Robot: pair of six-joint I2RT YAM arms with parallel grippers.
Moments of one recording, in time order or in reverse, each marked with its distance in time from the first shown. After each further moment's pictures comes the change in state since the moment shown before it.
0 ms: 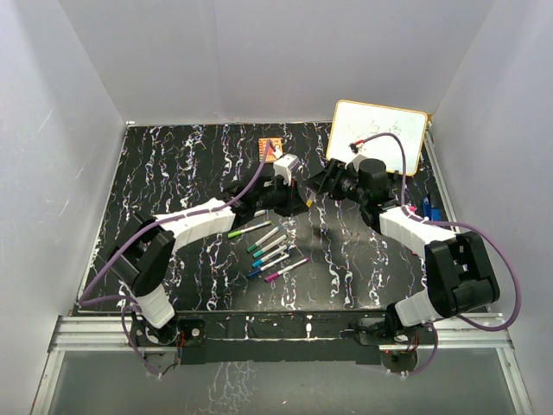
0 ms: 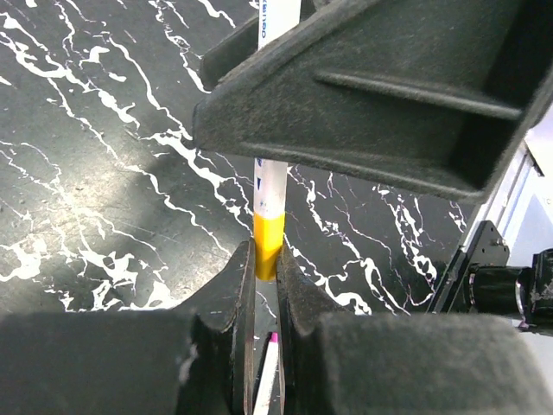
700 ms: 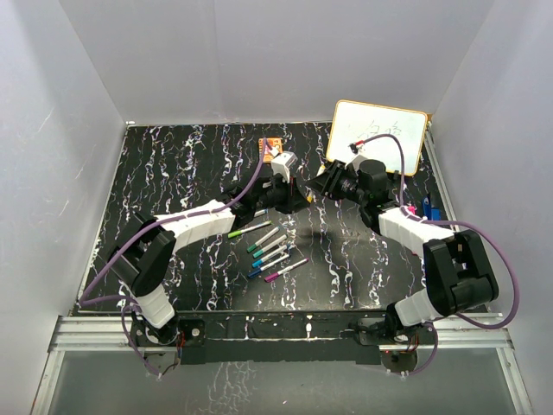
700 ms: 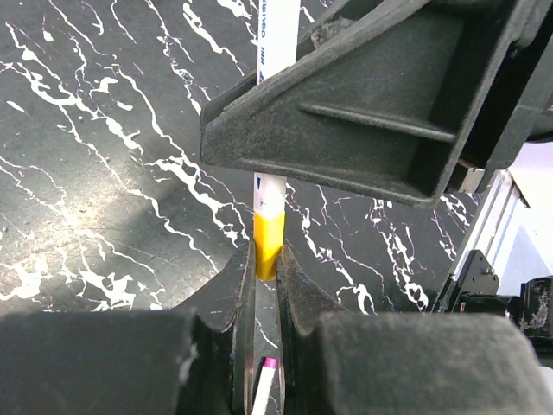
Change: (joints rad) left arm -0.007 0.000 -0.029 0.098 -0.045 -0.055; right arm 0.000 0.010 -0.016 0.053 -0.022 0.034
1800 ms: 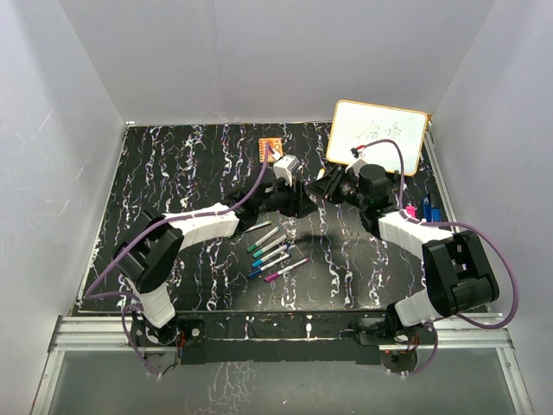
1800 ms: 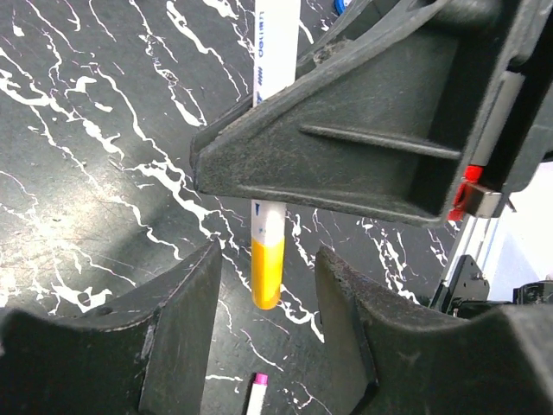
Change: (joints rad) left arm -0.018 0.038 -0.026 0.098 0.004 -0.042; right arm 0.003 -0.002 -0.049 0.061 -0.019 0.071
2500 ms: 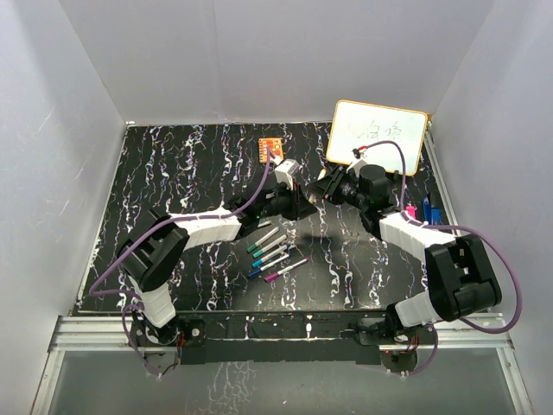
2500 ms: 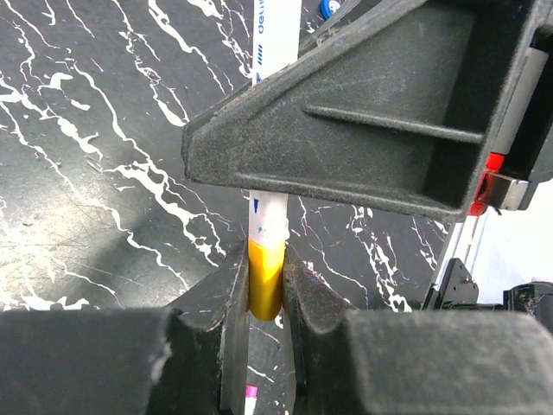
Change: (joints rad) left arm -0.008 0.027 -0.046 0.108 0.003 -0.040; right arm 0.004 -0.024 0.000 -0.025 0.028 0.035
